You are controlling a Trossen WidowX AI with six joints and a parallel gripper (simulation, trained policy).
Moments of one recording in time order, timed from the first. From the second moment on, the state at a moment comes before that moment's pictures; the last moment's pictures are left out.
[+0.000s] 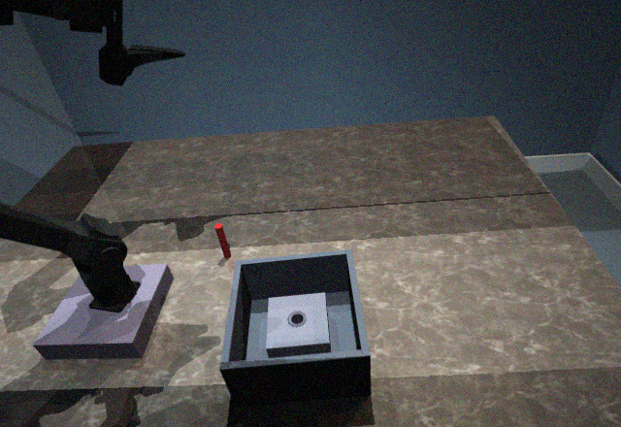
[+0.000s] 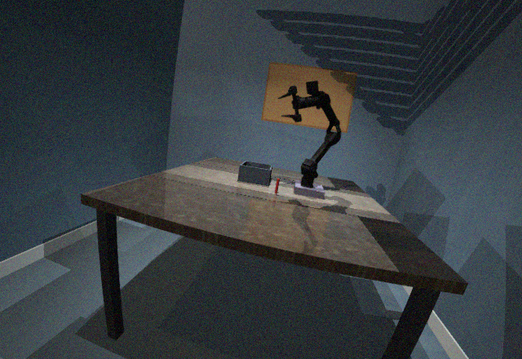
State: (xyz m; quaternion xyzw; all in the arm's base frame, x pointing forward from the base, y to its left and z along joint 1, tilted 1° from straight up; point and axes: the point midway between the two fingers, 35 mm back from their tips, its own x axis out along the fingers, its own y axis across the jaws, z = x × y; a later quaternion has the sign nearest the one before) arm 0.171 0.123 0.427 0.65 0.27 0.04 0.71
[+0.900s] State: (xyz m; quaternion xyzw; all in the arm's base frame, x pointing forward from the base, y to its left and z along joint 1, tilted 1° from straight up) arm 0.162 0.148 0.208 0.33 0.56 -0.13 0.75
